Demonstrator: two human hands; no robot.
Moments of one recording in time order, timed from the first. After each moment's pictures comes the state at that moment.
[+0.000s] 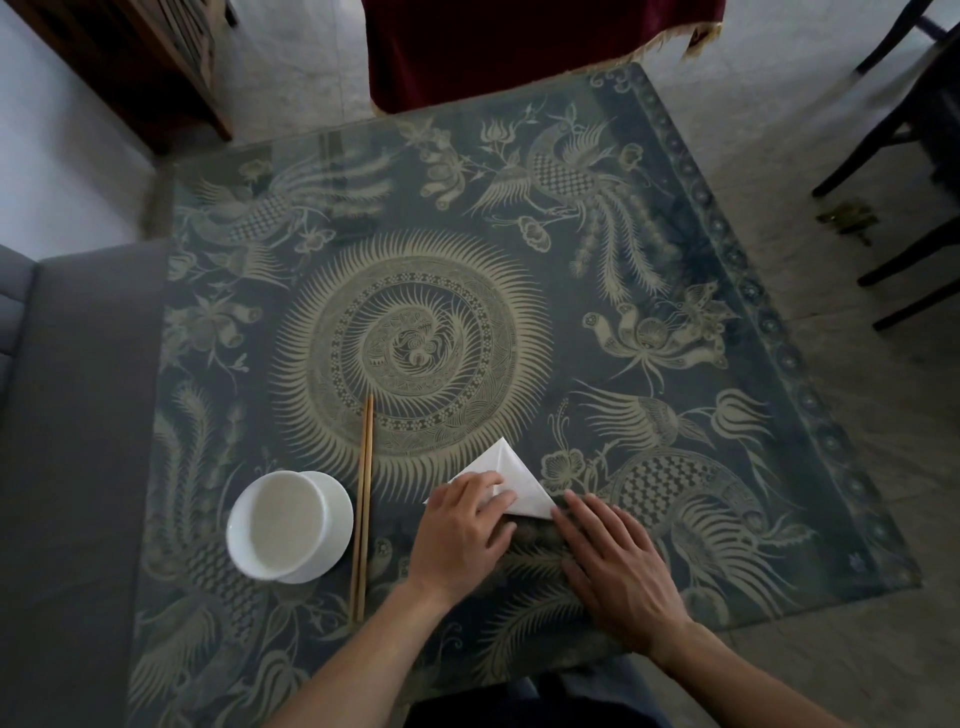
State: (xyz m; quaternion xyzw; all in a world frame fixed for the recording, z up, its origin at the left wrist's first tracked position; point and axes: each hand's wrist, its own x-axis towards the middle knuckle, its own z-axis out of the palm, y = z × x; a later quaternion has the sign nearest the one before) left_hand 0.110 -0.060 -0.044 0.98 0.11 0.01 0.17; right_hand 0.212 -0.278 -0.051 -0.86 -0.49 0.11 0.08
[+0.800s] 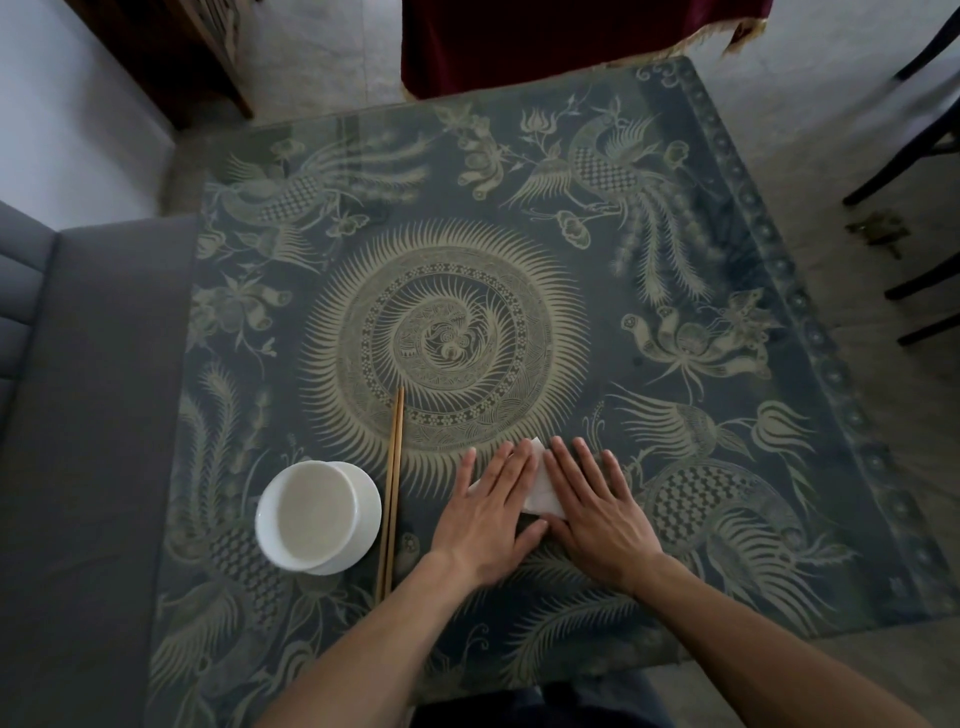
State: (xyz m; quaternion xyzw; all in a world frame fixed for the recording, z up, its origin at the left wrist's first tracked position) left_hand 0.121 -0.040 -0.053 0.97 0.08 -0.19 0.09; right_hand 0.235 -0.199 -0.059 -0.84 -0.52 0.17 -0.01
